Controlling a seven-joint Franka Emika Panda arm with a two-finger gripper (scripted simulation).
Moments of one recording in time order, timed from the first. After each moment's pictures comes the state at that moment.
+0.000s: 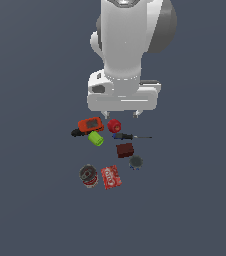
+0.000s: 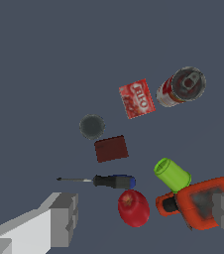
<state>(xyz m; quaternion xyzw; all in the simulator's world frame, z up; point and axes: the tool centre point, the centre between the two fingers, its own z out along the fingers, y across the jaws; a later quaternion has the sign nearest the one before) -0.002 0.029 0.291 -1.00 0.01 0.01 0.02</state>
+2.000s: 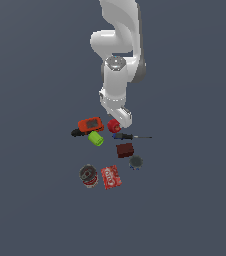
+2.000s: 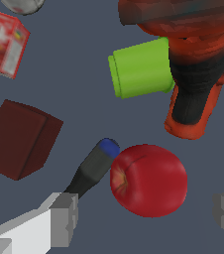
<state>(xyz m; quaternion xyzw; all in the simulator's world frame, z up) -0.137 0.010 0.120 -0.89 0.45 0.00 0.00</state>
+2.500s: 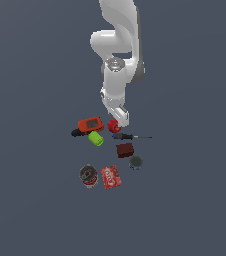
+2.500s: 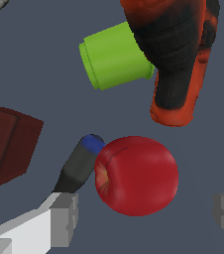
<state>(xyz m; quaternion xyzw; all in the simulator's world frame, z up) -0.157 0.009 0.107 -0.87 0.50 0.00 0.00</state>
